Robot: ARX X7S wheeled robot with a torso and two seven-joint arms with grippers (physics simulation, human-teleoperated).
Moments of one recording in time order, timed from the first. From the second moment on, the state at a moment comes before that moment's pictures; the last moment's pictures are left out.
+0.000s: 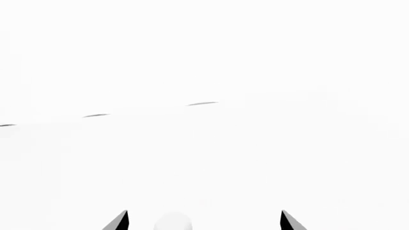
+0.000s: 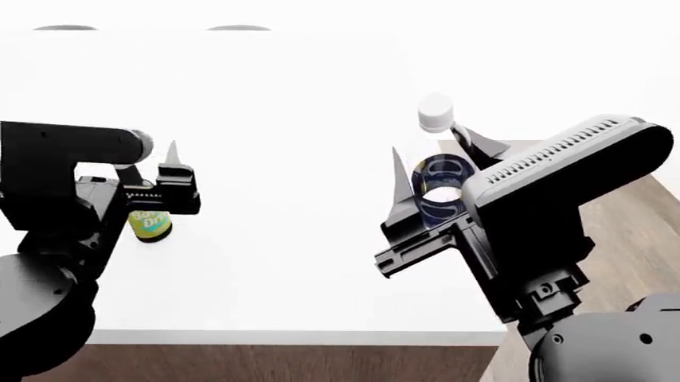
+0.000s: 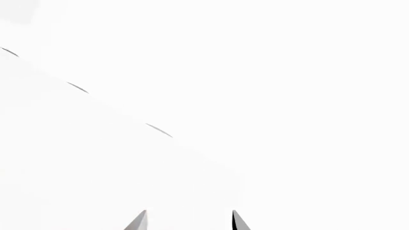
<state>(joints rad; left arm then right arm) -0.67 -0.79 0.21 0.59 -1.09 -0.85 -0.76 1.93 0.91 -2.11 -0.77 1.13 -0.03 1.17</state>
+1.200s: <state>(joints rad) -0.91 -0.86 0.16 0.87 -1.50 -0.98 -1.04 1.52 0.77 -2.02 -0.32 1.21 -0.43 0.82</state>
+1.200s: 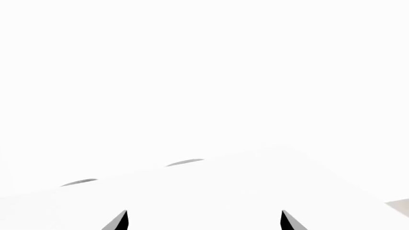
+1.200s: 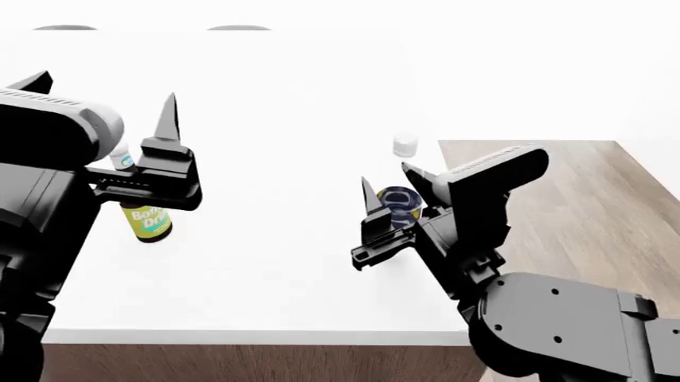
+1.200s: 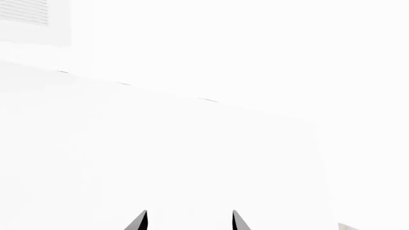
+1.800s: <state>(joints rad) -0.90 -0.86 0.16 0.87 -1.48 -0.96 -1.03 1.51 0.78 -2.01 -0.34 1.17 -0.41 0.83</state>
